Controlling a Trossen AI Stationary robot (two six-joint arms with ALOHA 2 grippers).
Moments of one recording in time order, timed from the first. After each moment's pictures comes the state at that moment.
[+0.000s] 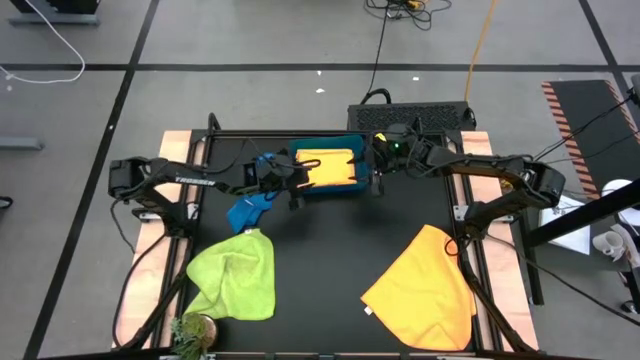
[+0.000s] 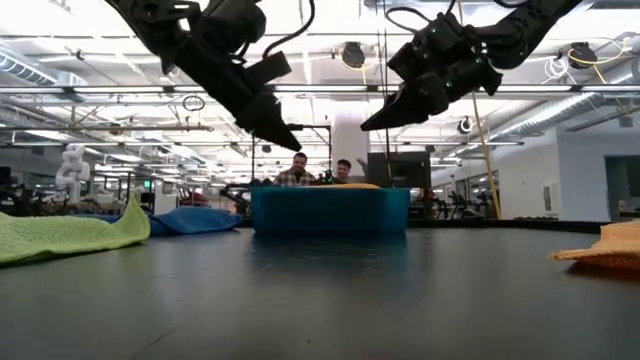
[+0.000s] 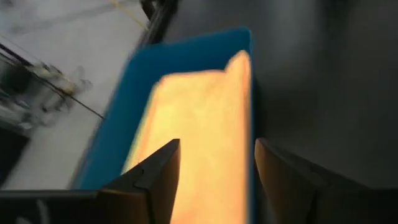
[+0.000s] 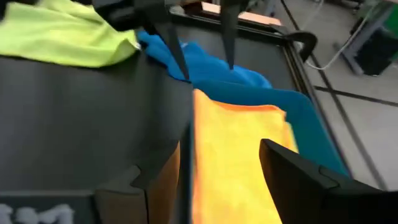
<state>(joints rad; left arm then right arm) 0.23 1.51 0.87 0.06 -0.20 0.28 -0.52 1.39 0.77 0.13 -0.46 -0.43</state>
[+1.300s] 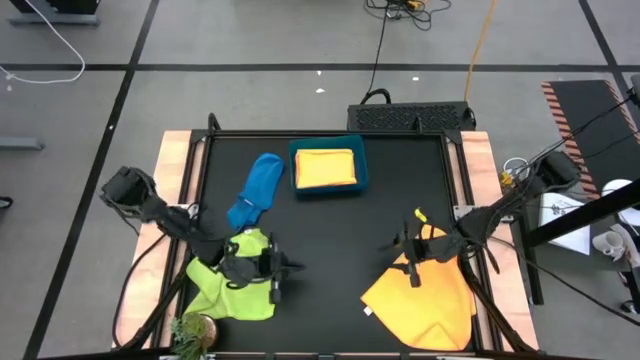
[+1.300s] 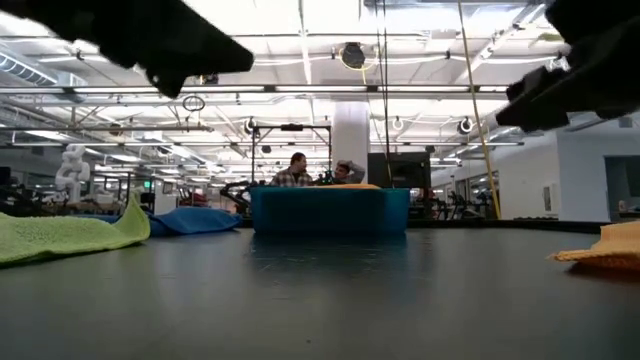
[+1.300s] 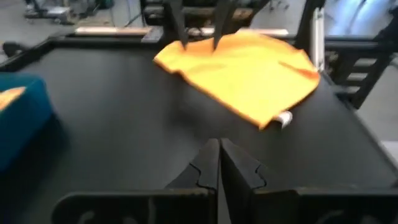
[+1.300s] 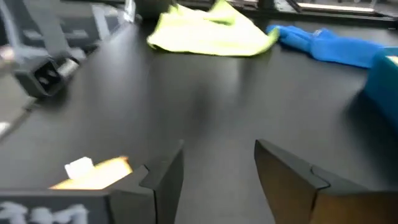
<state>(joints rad) -0.58 1.54 0.66 0.52 -0.59 -0.24 0.56 1.08 0.25 0.41 0.39 0.17</state>
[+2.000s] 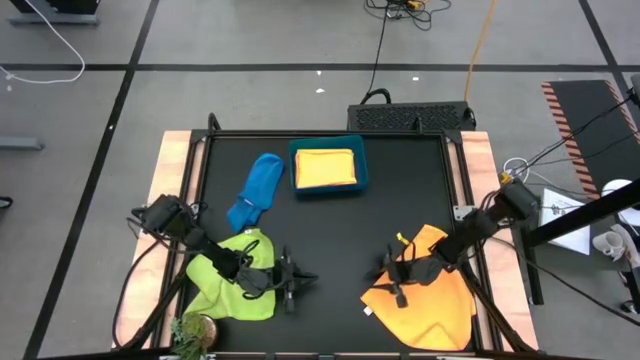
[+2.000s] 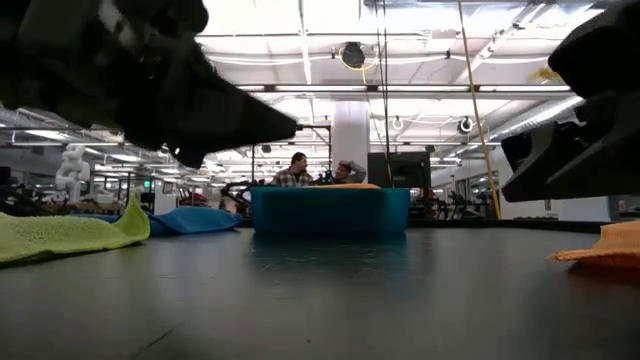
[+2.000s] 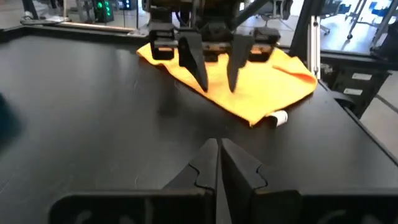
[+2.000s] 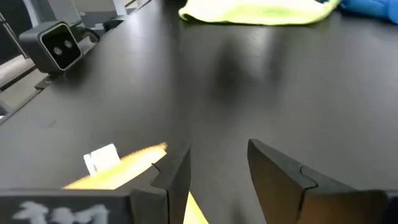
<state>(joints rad) -0.58 1.95 0.67 1.05 -0.60 -0.25 0.64 1.71 0.30 0.97 0.39 0.24</state>
